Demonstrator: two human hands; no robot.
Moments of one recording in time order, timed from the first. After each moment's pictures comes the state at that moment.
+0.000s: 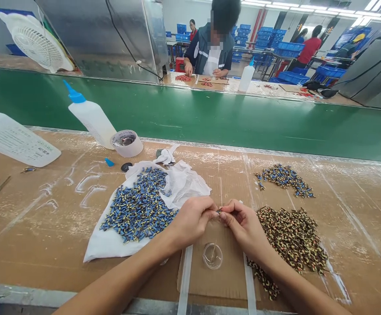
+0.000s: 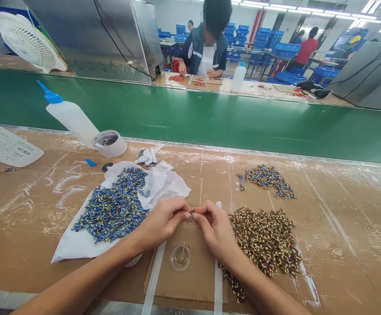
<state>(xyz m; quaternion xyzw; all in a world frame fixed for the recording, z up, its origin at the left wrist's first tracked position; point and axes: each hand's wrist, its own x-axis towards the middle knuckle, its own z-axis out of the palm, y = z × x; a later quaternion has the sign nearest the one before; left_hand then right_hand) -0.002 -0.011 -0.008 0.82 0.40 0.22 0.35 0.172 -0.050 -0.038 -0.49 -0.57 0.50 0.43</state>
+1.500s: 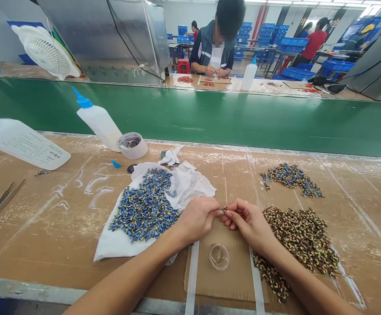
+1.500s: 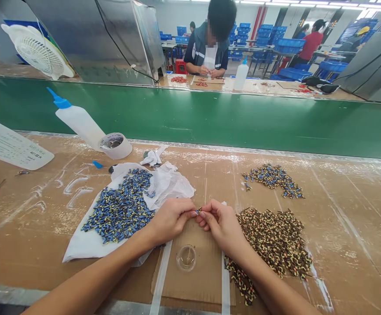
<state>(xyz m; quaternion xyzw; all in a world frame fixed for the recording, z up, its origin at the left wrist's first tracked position) -0.002 -0.004 -0.022 0.86 0.37 0.18 0.29 0.177 -0.042 -0.045 -0.49 -0.55 0.55 0.40</state>
